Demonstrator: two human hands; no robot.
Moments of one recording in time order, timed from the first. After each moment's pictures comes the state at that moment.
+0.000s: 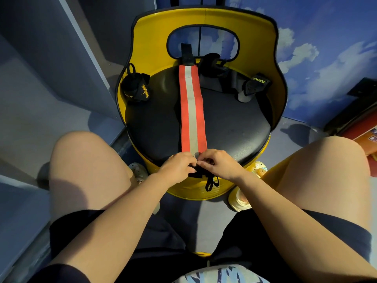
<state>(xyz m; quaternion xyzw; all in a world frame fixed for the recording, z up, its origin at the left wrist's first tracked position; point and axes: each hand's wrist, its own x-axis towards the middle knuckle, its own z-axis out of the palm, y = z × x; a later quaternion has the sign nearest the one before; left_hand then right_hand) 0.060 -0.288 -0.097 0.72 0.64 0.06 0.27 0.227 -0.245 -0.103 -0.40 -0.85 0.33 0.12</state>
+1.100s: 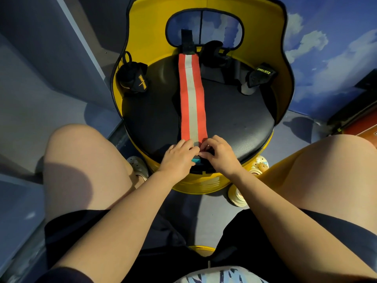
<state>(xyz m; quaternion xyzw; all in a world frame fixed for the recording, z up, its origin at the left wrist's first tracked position) 0.067 -0.287 -0.102 0.78 0.61 0.06 0.08 0.218 -0.238 -0.116 -0.49 -0.81 0.27 0.20</state>
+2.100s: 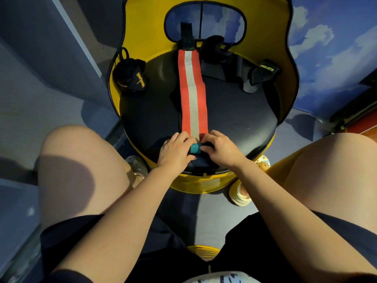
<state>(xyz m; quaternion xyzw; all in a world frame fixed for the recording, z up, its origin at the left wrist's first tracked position) 0.059 -0.266 -0.102 0.73 0.67 0.07 0.11 0.215 -0.213 -0.106 -0.47 -0.83 0.28 0.10</state>
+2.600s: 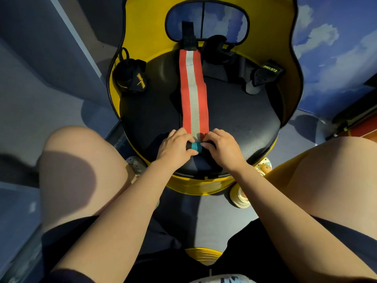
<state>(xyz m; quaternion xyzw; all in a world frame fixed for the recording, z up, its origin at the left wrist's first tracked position) 0.052 -0.244 -0.096 0.68 0.70 0.11 0.20 0.212 -0.210 -0.111 -0.46 -0.85 0.17 0.20</state>
